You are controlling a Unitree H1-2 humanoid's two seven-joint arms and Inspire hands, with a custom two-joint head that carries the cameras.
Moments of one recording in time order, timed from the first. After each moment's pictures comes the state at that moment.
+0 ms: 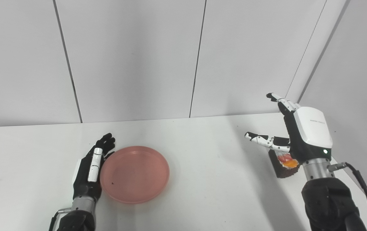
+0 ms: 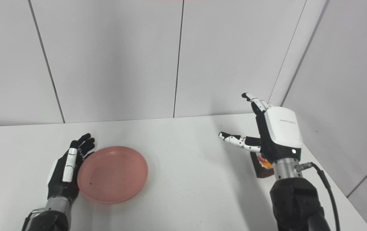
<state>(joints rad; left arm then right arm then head) -0.49 -0.04 0.06 0.48 -0.14 -0.13 -0.04 -0.31 -0.47 -0.07 -0.36 -0.90 0.29 0.09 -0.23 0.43</state>
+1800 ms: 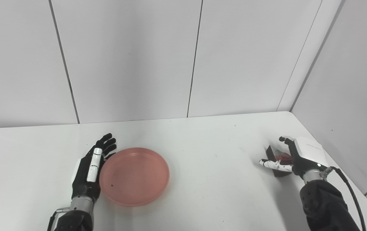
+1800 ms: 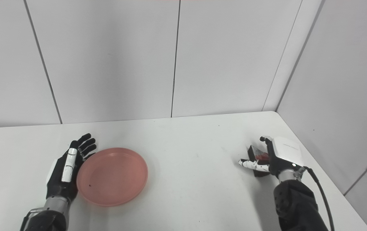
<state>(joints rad) -0.51 -0.02 0.05 0.50 -0.14 -0.14 -0.08 -0.33 -0.52 -0.04 0.05 -0.89 0.45 0.15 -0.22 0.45</state>
